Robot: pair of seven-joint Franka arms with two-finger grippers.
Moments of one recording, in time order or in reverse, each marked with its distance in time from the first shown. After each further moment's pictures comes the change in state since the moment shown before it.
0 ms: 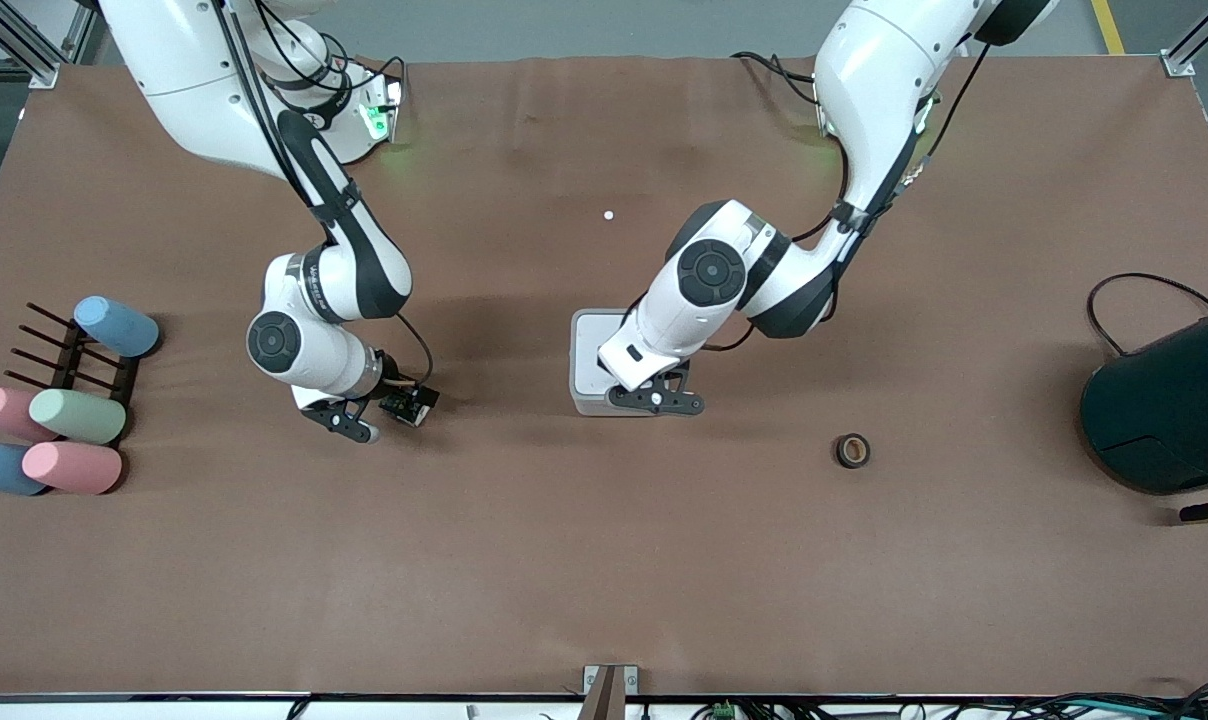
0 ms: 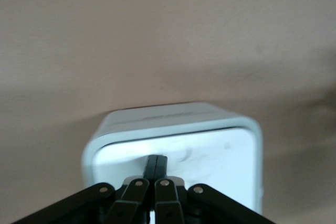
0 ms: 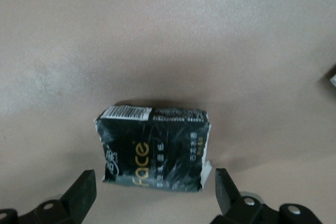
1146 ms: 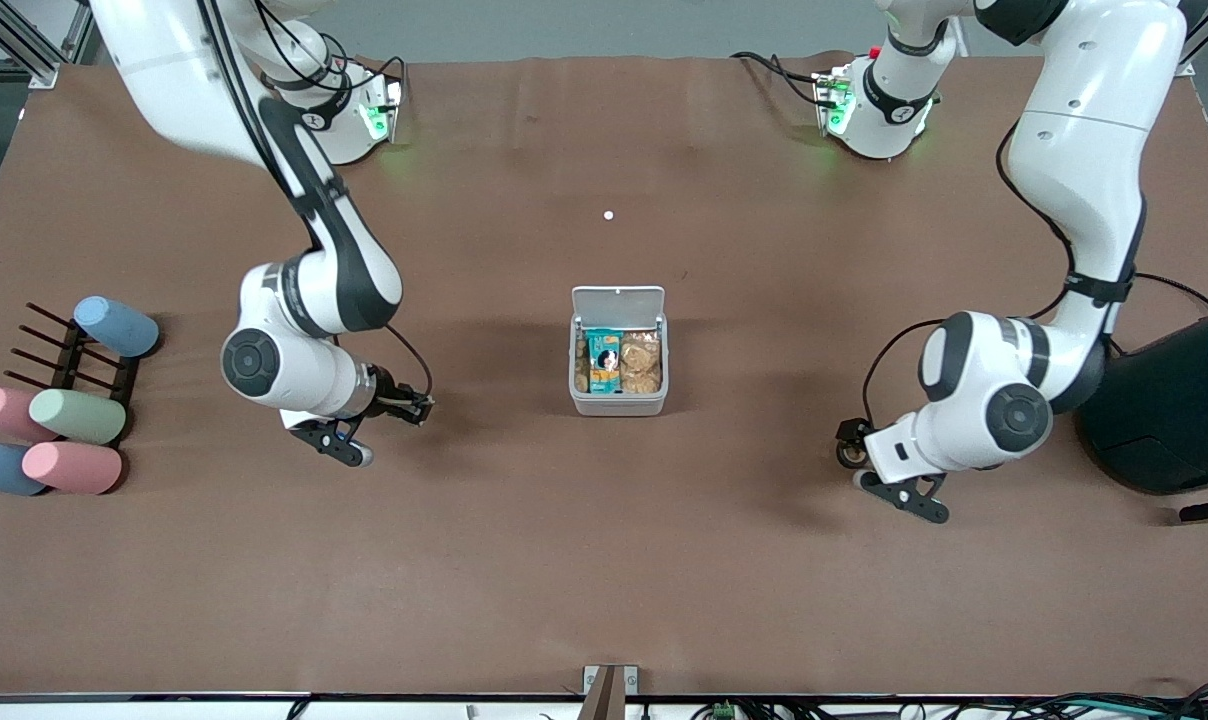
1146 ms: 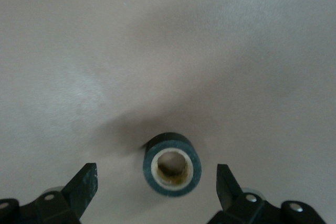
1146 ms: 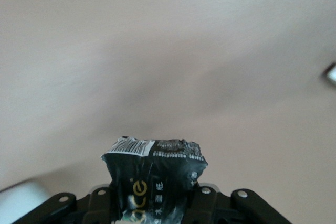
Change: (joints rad) left arm 0.501 0.060 0.013 -0.171 0.100 0.131 0.816; right arm 0.044 -0.046 -0.004 0.313 -0.001 -0.370 0.139
